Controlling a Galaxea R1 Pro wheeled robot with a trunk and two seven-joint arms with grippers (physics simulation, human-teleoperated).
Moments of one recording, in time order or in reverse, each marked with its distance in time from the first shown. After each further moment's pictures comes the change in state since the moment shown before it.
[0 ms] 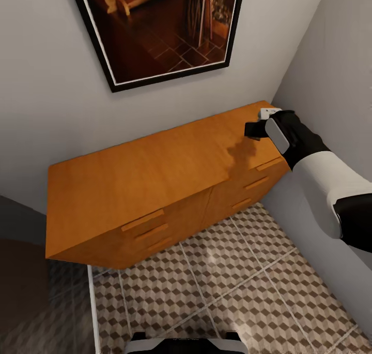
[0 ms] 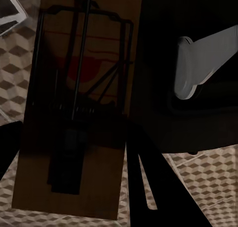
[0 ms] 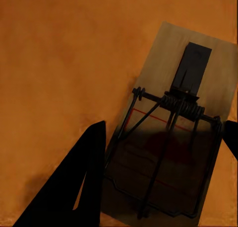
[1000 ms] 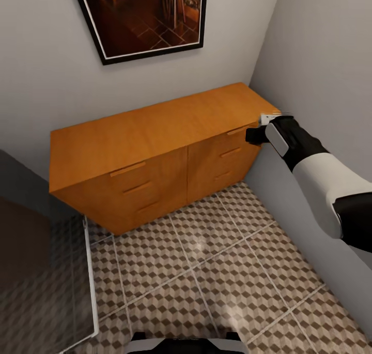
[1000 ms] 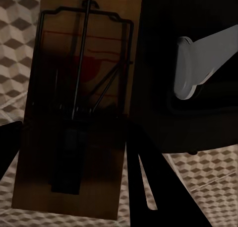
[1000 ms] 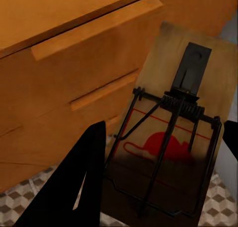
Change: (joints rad) left arm 0.000 -0.001 0.000 0.000 0.000 0.000 0.000; right arm 0.000 -0.002 0.000 0.066 0.001 -0.008 0.004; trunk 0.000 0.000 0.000
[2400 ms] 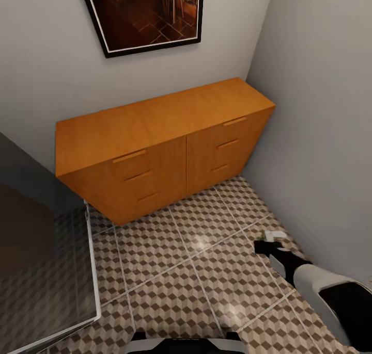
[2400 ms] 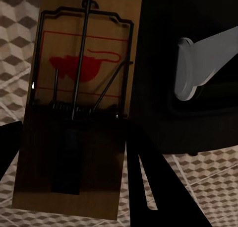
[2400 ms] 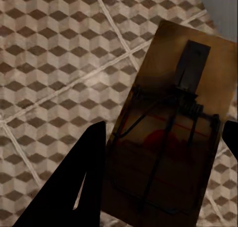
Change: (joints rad) left arm 0.000 0.000 0.000 -0.003 0.000 -0.001 0.005; right arm 0.597 -0.028 0.002 0.457 0.055 -0.719 0.134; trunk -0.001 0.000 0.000
